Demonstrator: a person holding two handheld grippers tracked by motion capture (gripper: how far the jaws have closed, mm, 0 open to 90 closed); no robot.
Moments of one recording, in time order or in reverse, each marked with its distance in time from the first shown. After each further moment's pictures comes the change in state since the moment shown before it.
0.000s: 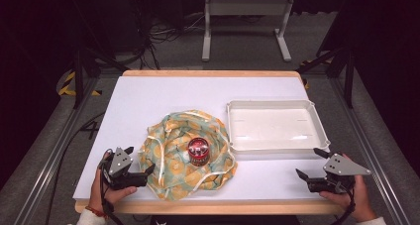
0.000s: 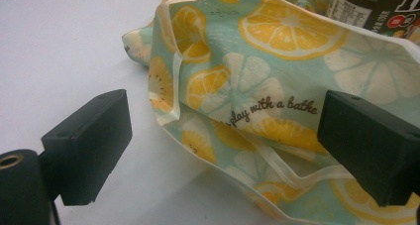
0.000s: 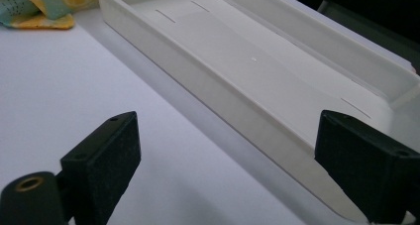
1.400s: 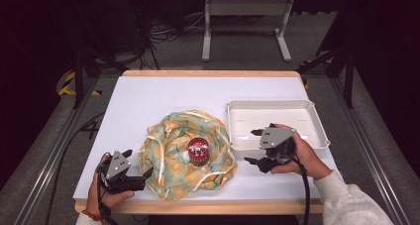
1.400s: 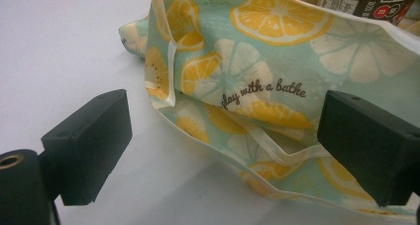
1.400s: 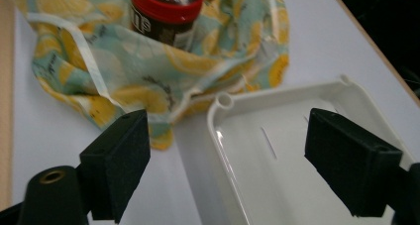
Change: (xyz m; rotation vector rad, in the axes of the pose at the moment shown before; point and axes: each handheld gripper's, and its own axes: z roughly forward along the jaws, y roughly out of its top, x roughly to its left) left arm -0.003 -0.006 -0.008 0.000 -0.009 0.009; right arm 0.053 0.147 0.086 0.083 0.366 -0.348
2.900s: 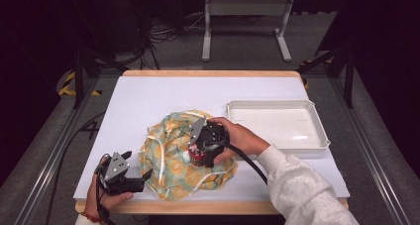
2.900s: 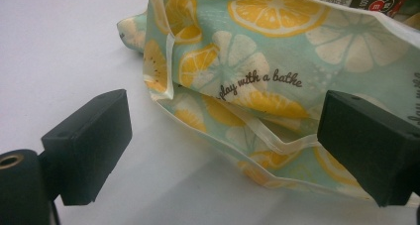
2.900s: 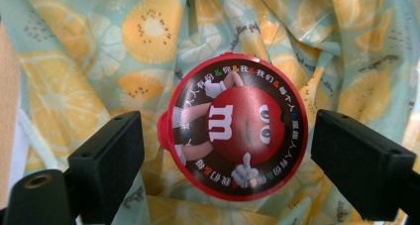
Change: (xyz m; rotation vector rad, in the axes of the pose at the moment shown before) left arm 0.000 -0.003 -0.003 0.006 -0.016 -0.005; right arm 0.014 0.113 0.125 0.278 0.262 -0.176
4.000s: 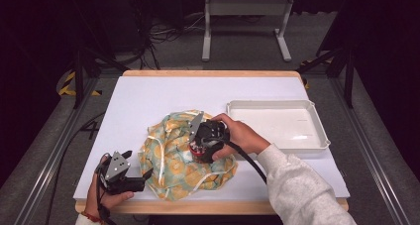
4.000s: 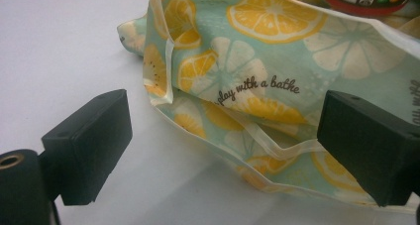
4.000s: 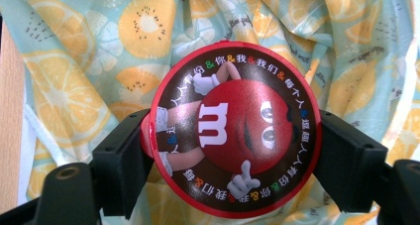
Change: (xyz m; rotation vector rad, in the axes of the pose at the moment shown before) left arm 0.000 0.003 0.000 0.006 0.007 0.008; right arm -0.006 0.006 -0.010 0.039 0.010 0.018
